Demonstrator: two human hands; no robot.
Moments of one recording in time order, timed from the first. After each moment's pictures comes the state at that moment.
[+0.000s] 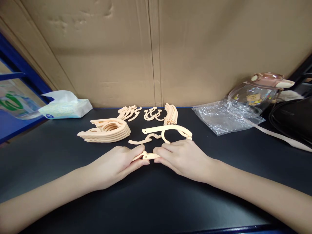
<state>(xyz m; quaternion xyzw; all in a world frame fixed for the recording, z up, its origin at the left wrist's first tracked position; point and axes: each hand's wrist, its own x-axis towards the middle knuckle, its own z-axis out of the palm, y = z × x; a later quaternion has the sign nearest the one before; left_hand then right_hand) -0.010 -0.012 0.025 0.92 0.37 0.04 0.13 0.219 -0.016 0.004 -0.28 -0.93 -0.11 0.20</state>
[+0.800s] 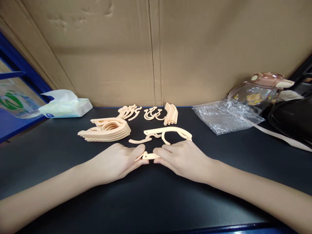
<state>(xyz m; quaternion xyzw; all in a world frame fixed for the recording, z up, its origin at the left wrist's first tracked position) -0.013 -0.008 0.017 0.95 0.29 0.04 -0.04 0.217 -0.019 0.004 -0.28 -0.94 -0.09 0.19</state>
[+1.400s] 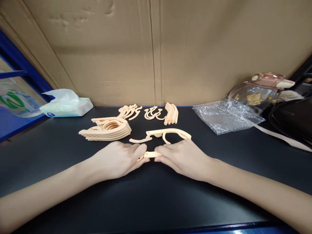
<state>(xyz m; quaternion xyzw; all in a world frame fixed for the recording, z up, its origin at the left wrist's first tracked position) -0.012 -0.006 0.013 0.95 0.27 0.03 -0.17 0.218 -0.019 0.006 -0.30 -0.94 -0.03 0.17</state>
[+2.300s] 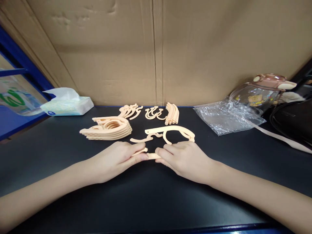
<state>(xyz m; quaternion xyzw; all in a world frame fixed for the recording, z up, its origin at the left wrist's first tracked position) -0.016 -0.008 0.028 0.92 0.36 0.08 0.16 0.216 -0.020 0.001 -0.27 -0.92 -0.21 0.21</state>
